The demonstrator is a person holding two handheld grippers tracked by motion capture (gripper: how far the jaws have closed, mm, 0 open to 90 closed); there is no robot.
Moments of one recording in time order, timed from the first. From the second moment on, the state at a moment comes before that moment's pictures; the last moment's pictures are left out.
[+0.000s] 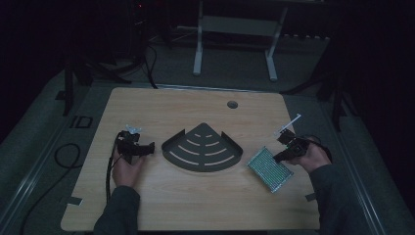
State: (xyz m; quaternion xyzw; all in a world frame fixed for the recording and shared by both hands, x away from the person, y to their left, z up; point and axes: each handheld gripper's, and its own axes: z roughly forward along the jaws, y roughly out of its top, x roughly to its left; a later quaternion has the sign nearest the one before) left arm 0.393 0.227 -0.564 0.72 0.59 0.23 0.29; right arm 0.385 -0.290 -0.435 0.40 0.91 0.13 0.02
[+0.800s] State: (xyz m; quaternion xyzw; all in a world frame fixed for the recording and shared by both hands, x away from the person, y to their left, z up) left arm 0.393 0.226 -0.564 0.71 0.59 0.23 0.29; right arm 0.404 -0.277 -0.403 0.40 0.90 0.15 0.04
